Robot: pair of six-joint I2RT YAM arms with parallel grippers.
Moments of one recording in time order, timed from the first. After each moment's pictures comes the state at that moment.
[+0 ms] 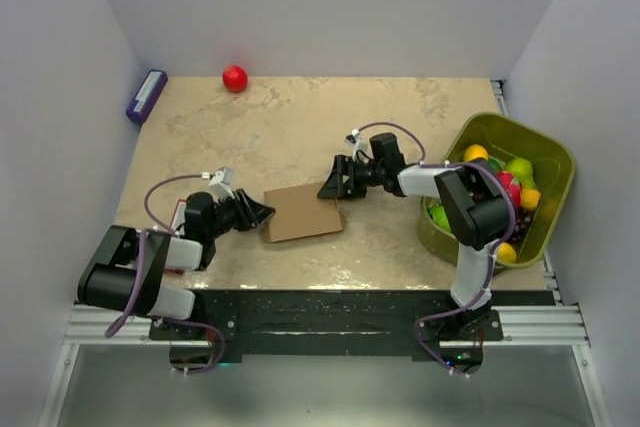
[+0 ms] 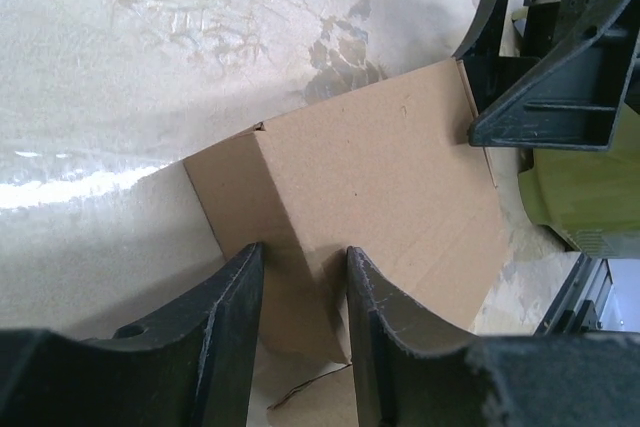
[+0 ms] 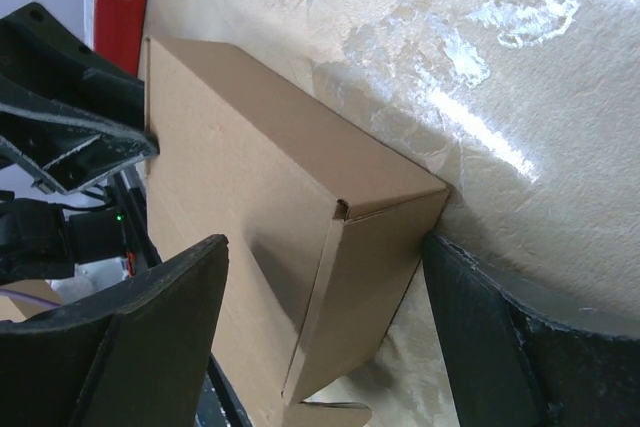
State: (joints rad) left arm -0.16 1.43 0.18 0.85 0.53 -0.63; right arm 0.44 1.94 1.01 0.20 -0.76 0.52
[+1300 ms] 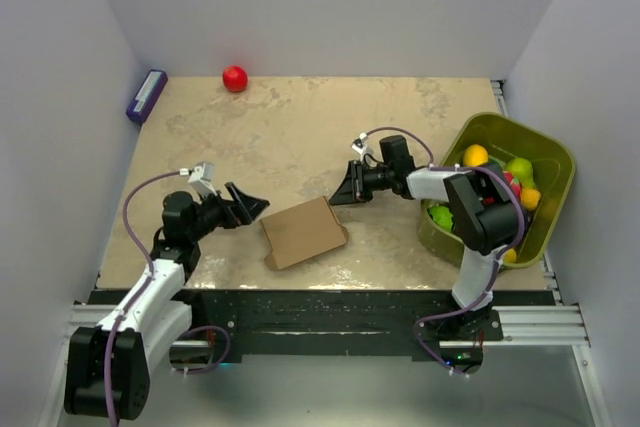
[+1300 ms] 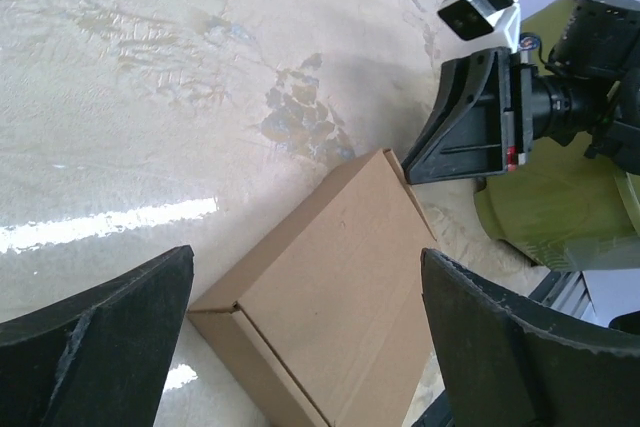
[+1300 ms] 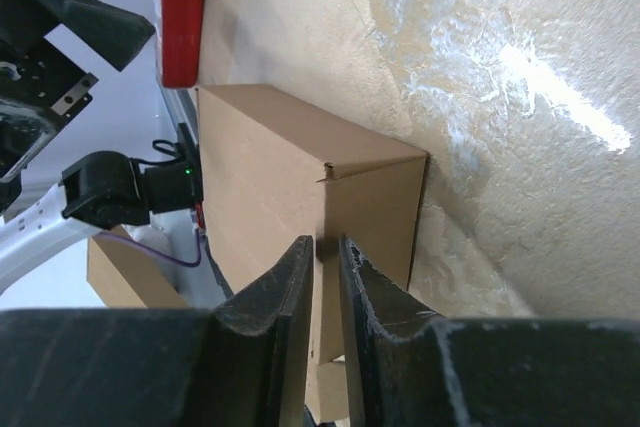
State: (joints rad) left arm -0.08 0.86 0.23 0.30 0.54 -0.62; right arm 0.40 1.89 0.95 0.17 -0.91 0.59
